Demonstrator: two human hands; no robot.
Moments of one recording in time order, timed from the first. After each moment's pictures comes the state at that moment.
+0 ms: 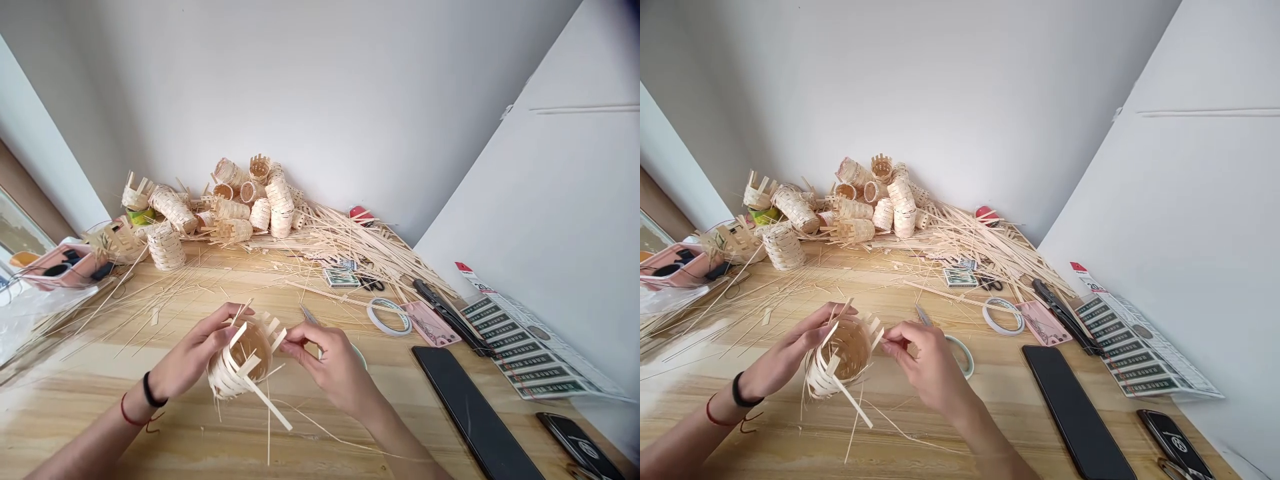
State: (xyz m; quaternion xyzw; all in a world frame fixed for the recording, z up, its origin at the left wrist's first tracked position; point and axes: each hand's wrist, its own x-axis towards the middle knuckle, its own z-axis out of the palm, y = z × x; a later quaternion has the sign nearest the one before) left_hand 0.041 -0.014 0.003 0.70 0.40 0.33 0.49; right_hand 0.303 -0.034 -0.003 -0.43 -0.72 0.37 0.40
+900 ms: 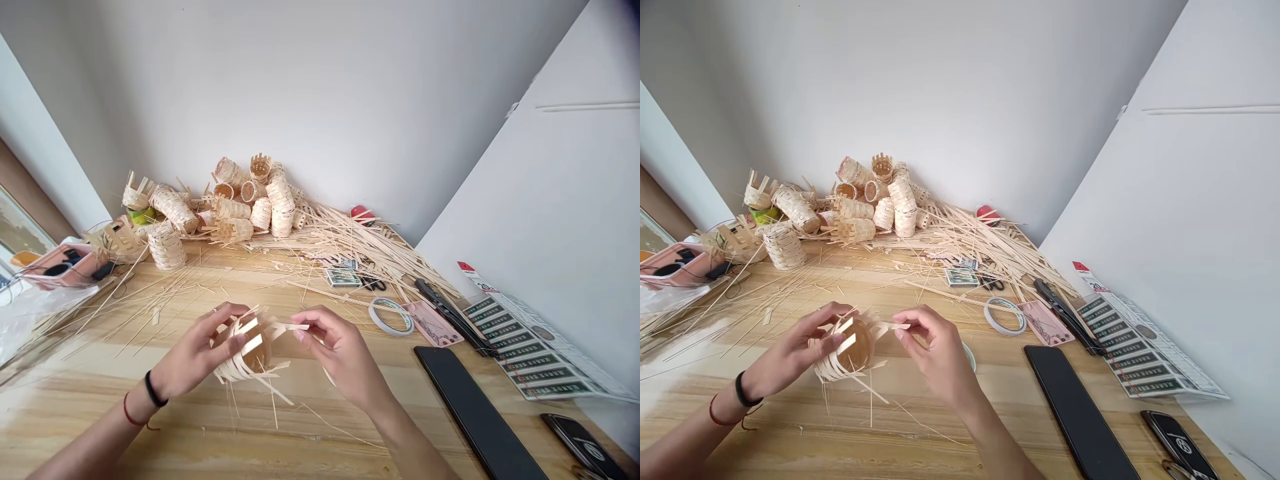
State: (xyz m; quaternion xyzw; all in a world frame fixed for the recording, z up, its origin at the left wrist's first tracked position) left_hand 0.044 -0.015 0.007 0.75 0.45 0.29 0.39; right_hand 0.311 -0.029 -0.006 -0.45 -0.66 0.39 0.47
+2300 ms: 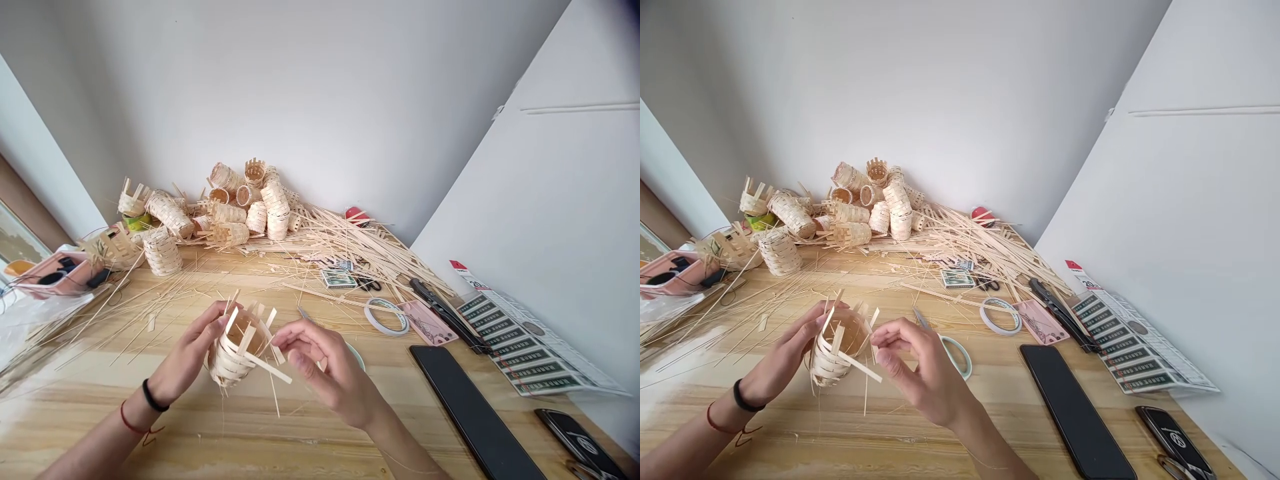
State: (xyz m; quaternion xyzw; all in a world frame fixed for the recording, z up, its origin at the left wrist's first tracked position) left_hand 0.047 -0.011 -0.009 0.61 0.47 0.38 0.52; right_hand 0.306 -0.044 0.010 -0.35 -0.70 0.46 0.43
